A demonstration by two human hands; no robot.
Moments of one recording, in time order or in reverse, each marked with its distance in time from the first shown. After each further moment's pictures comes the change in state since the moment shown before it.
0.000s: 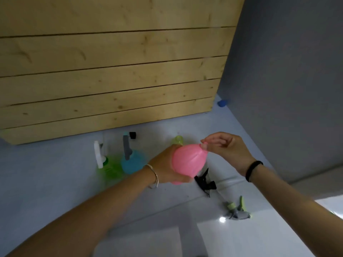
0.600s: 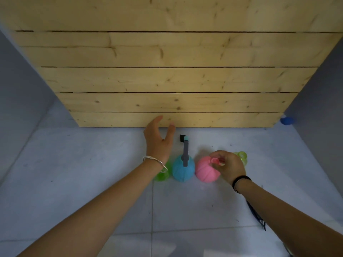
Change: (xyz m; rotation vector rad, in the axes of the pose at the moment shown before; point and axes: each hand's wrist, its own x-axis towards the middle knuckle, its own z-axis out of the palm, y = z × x) left_hand -0.044 -0.063 -0.131 -0.264 1.040 -0.159; right_hand 0.080 0.066 0.158 -0.533 -0.080 -0.042
